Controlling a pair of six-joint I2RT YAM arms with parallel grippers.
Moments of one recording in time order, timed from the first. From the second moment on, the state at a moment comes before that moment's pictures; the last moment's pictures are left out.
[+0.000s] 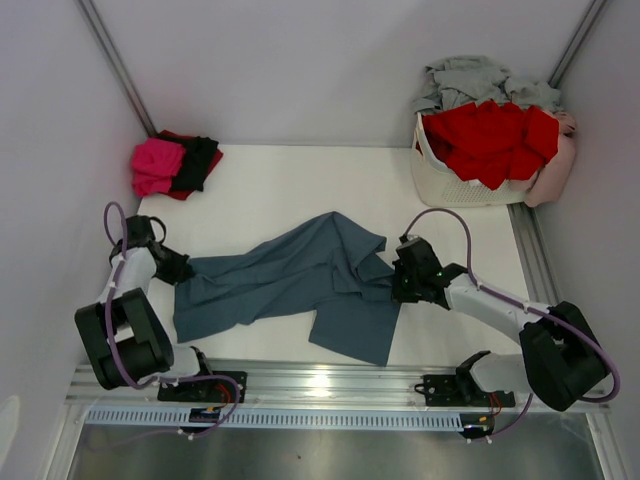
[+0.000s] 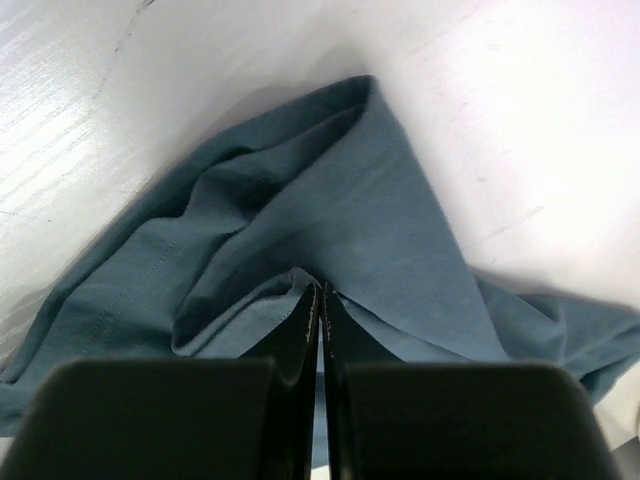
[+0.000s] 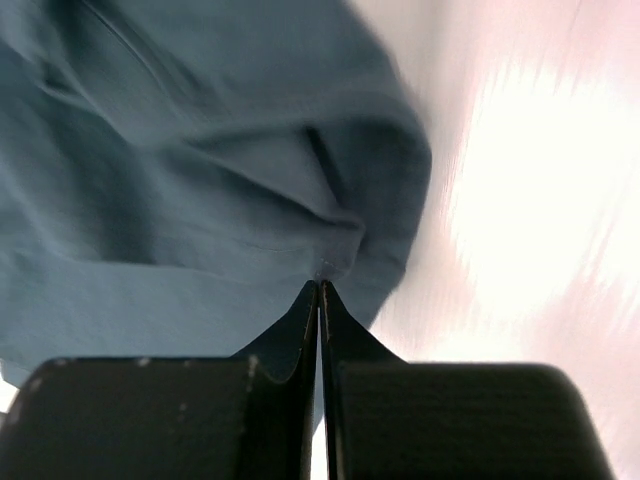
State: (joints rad) left arm 0.41 1.38 0.80 -0.60 0.12 -0.73; right arm 0.57 1.29 0.61 -0.34 0.03 0.57
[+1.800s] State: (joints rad) left arm -0.11 0.86 1.58 -0.92 -0.37 -0.39; right arm 0.55 0.90 1.34 -0.41 0.92 -0.02
